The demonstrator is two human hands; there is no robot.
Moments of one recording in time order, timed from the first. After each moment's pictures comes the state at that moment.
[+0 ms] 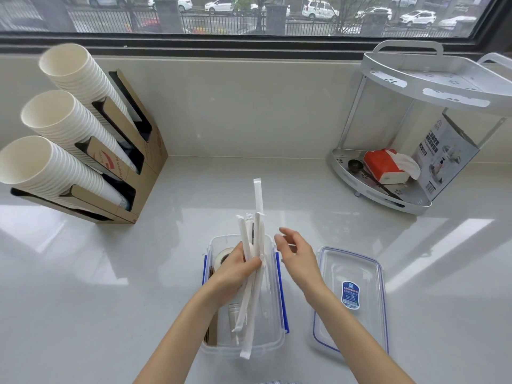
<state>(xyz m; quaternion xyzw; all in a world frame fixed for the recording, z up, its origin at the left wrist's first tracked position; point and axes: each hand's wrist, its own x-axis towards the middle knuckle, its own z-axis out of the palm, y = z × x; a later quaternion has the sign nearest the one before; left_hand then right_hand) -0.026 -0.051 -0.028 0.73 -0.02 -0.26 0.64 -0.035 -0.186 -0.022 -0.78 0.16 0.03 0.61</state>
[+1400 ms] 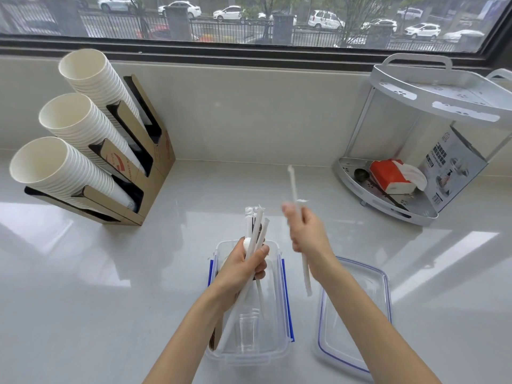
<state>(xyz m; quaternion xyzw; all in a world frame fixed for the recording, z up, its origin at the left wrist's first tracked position) -0.028 -0.050 -0.012 0.67 0.01 -0.20 0.72 -0.004 -0.183 0.026 -0.73 0.13 0.01 0.67</state>
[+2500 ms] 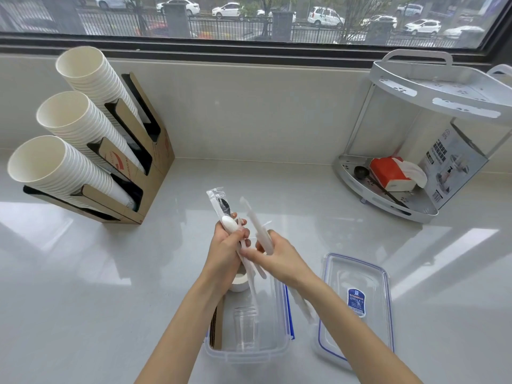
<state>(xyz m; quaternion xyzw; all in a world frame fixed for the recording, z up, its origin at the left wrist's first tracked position) -0.010 -0.044 0.002 0.54 0.08 -0.10 0.83 -0.028 -0.160 0.011 -0.83 0.01 0.15 0.54</state>
